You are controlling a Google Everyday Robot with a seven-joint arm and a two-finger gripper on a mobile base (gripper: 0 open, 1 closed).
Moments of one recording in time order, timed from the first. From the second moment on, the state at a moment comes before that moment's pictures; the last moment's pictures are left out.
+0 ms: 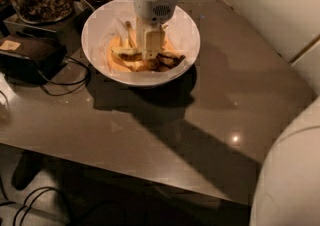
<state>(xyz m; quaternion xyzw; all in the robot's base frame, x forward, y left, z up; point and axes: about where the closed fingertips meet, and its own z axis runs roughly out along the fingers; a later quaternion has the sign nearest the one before) 0.600 0.026 0.927 -0.80 0.58 0.00 0.14</state>
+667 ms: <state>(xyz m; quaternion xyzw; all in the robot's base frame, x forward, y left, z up) 0.566 0.006 0.980 -0.79 0.58 -0.03 0.19</state>
